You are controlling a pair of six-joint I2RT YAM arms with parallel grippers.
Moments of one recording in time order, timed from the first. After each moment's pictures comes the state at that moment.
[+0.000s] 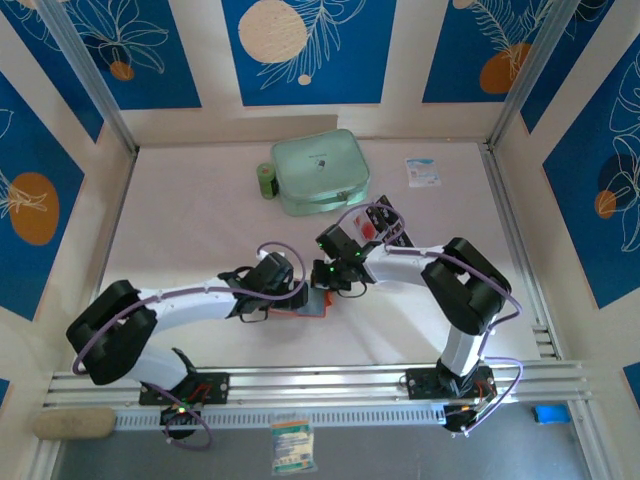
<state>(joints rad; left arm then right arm) -0.84 1.43 0.64 -0.26 -0.12 -0.73 0.78 1.77 0.94 -0.23 -0.26 0.83</state>
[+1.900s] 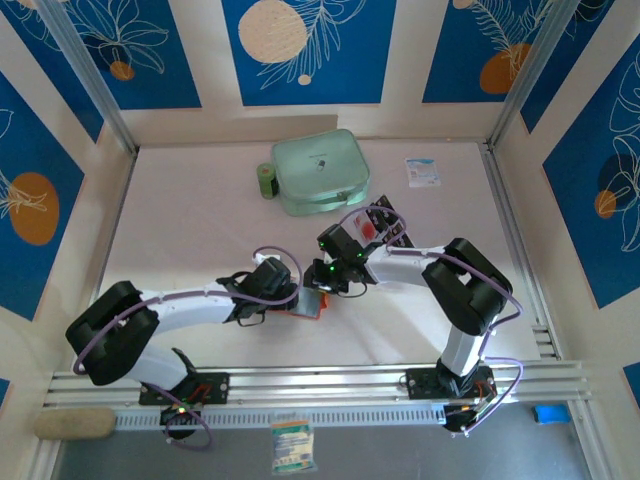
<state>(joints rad) -0.84 1.42 0.58 -0.19 -0.18 -0.73 0.77 1.76 0.92 -0.18 -0.35 0.91</state>
